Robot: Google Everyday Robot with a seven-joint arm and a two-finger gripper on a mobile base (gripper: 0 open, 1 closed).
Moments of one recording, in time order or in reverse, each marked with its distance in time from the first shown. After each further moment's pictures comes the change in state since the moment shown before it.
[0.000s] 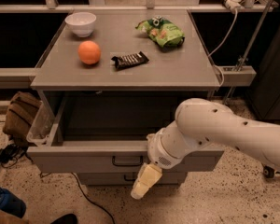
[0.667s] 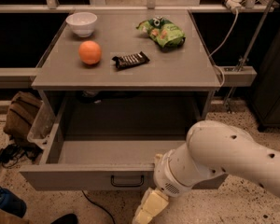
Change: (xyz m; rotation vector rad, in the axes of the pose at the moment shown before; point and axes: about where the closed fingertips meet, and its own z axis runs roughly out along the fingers) arm 0.023 0.065 -0.013 -0.020 0.008 0.094
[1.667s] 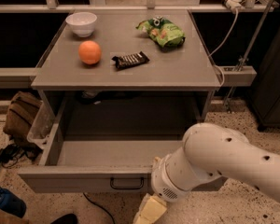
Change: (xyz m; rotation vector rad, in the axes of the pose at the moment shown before) arm 0.002 0.016 0.006 -0.040 0.023 -0.005
